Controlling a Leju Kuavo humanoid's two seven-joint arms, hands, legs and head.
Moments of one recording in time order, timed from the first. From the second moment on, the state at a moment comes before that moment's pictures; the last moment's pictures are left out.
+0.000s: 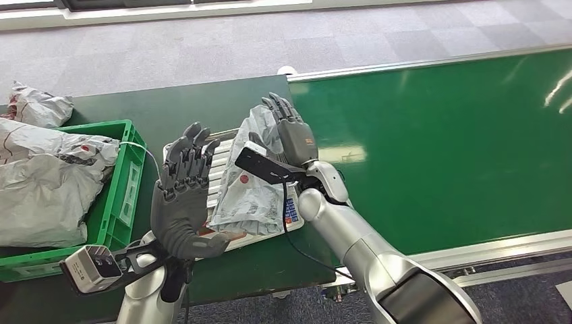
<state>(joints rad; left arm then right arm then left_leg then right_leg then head) -0.15 -0.29 -0.21 -1.59 -0.03 -0.45 -0.70 -0.79 0.32 0.44 -0.54 0.61 -0.39 -0.38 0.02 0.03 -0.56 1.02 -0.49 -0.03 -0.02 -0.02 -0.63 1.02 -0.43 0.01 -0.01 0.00</state>
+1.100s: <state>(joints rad) -0.39 -0.28 -0.18 -1.05 -0.74 0.22 -0.40 -0.27 0.35 0.28 -1.91 0.79 -0.70 -0.70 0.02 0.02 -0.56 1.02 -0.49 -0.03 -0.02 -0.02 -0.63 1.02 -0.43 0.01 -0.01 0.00</state>
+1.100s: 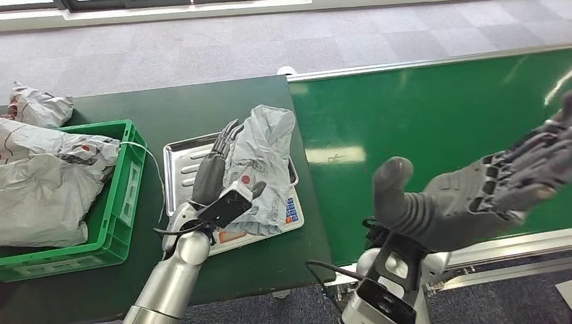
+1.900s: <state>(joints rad) -0.60 -0.26 -0.23 -0.53 -0.97 0.17 -0.28 -0.27 0.35 0.29 -2.00 0.77 -0.70 -0.70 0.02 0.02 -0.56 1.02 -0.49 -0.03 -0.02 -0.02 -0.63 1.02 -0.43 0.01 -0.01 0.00</state>
